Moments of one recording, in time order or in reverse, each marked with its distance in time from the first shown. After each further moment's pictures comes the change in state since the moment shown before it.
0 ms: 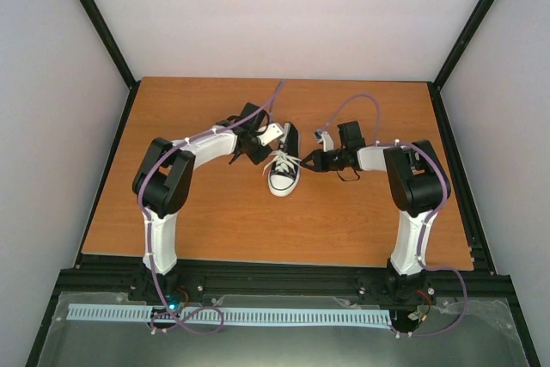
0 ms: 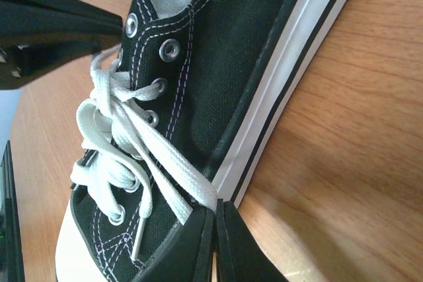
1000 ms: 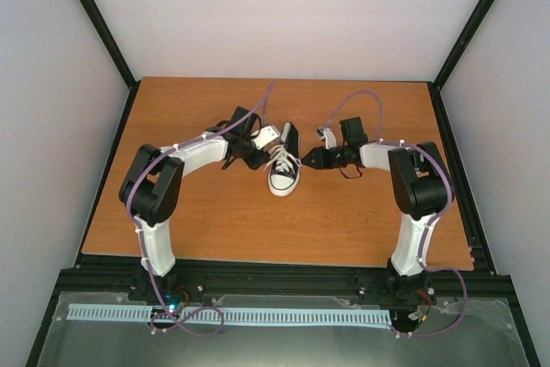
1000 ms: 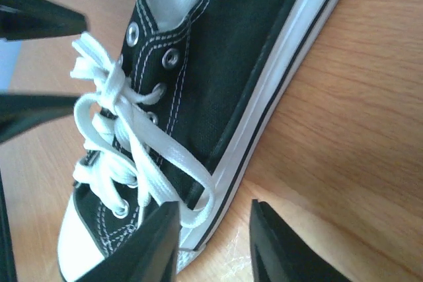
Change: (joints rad) left arm 0.017 -0.083 -0.144 0.096 0.118 -0.001; right arm -0.008 -0.024 0.029 -0.082 0.032 -0.034
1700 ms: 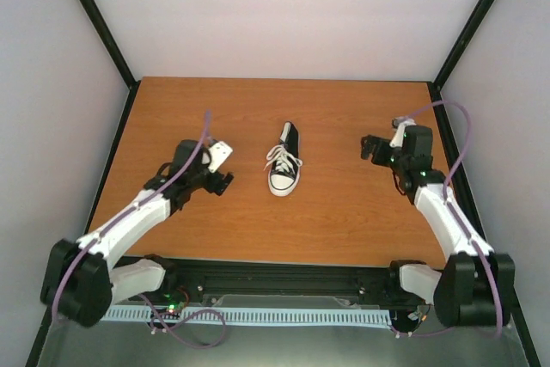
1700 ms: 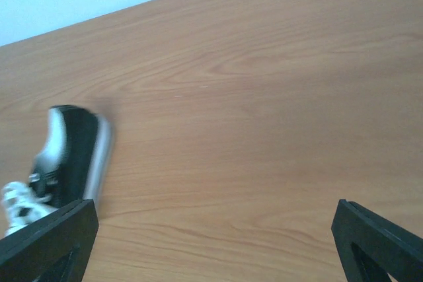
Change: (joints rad) left arm 0.044 -0.729 -0.564 0.086 -0.211 -0.061; right arm -0.229 -0.738 -0.277 -0.100 0.521 0.077
